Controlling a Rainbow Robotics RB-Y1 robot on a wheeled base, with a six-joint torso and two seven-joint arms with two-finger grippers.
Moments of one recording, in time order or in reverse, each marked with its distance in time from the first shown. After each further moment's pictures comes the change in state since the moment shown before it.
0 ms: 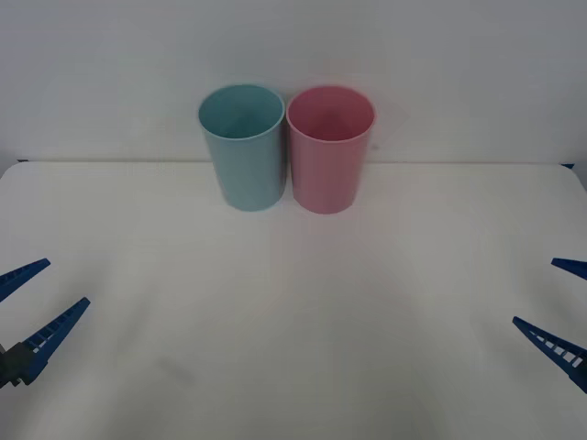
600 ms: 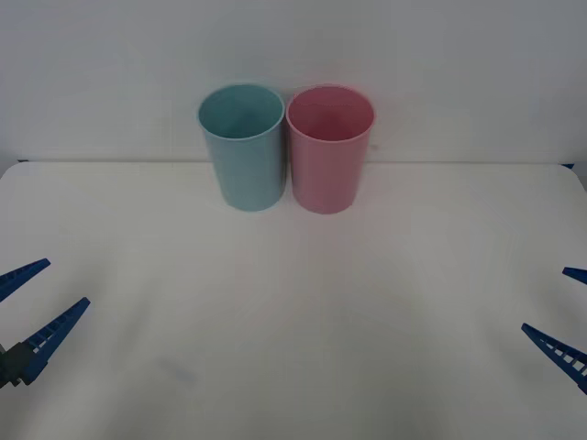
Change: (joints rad) right arm 0.021 0.032 -0.030 0.002 0.015 -0.008 -0.014; left arm 0.000 0.000 0.000 0.000 0.000 0.000 0.000
